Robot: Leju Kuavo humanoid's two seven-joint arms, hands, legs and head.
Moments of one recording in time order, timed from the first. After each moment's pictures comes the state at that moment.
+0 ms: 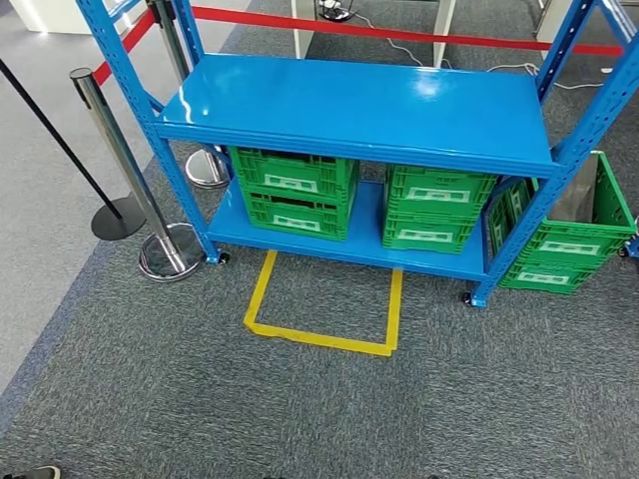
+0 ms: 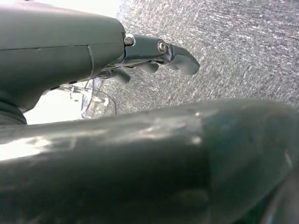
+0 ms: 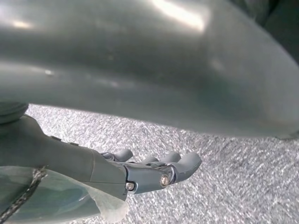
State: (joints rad) left arm -0.05 -0.11 0.09 -0.20 -1.38 0.13 0.05; right arm -0.09 0.01 -0.63 -0.20 1.04 0.28 0.08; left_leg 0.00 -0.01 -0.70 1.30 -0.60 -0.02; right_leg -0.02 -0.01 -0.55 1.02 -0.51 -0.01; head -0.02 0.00
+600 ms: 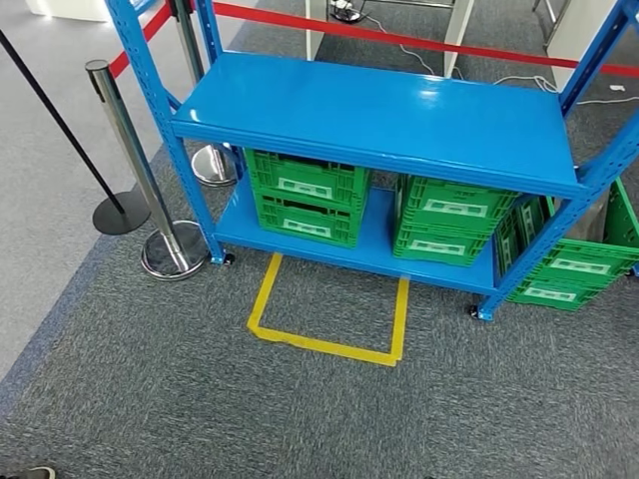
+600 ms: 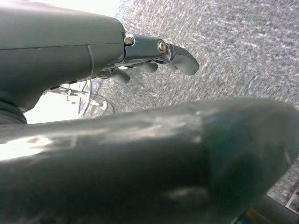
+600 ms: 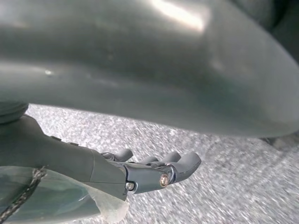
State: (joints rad) left arm -0.05 -0.12 0.09 -0.20 -1.39 0.15 0.05; right arm -0.09 0.01 -0.65 -0.20 1.04 0.28 0.06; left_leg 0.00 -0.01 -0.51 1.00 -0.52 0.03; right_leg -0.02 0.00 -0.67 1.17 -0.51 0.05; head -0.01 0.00
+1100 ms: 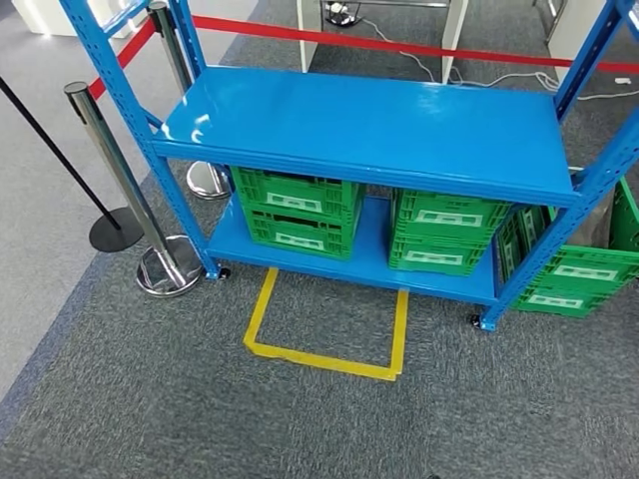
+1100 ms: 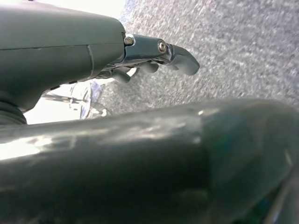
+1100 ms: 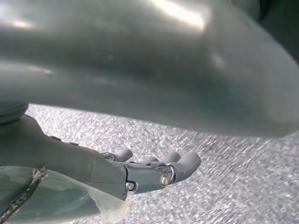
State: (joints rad) left arm -0.05 -0.12 0.09 -0.20 -1.39 0.15 0.06; right arm -0.09 0.01 -0.65 -0.19 1.04 0.29 0.07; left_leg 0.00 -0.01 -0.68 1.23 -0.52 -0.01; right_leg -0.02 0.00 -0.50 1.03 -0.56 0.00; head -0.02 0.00
